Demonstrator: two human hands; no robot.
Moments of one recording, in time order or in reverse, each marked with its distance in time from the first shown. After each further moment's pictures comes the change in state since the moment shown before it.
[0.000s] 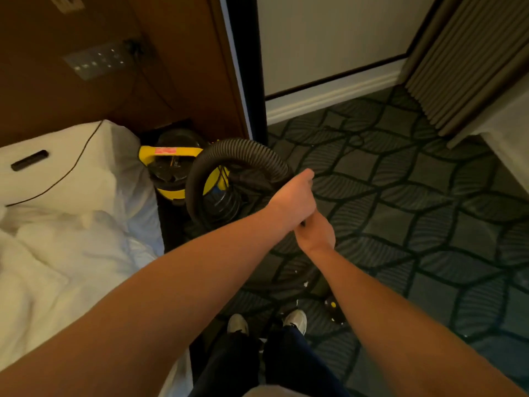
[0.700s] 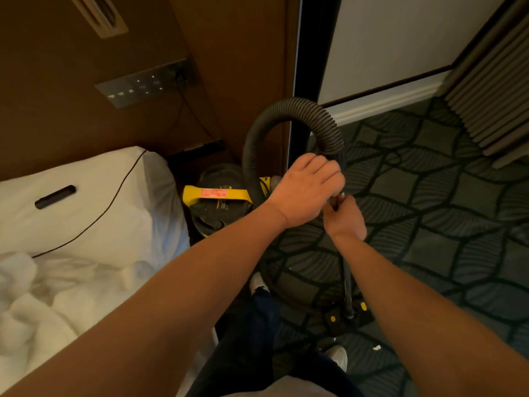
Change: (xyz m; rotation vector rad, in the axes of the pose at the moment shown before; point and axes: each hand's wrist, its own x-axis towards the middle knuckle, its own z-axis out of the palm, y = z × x) left_hand 0.008 -0.178 0.187 -0.693 1.071 -0.260; right_hand 0.139 -0.178 0.050 0.090 0.198 0.209
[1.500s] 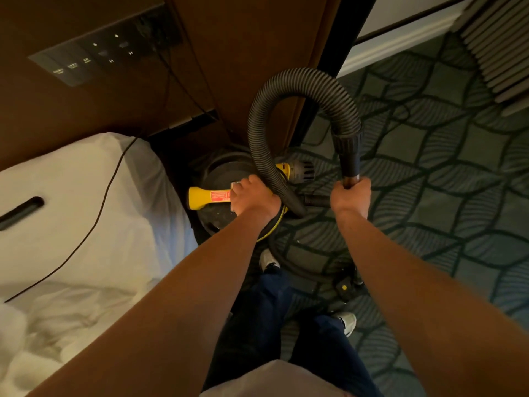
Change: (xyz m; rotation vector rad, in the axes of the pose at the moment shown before) left_hand -0.100 -0.137 0.076 -0.295 -0.848 -1.252; right_hand 0.042 -0.071 0.091 0.369 0.141 0.318
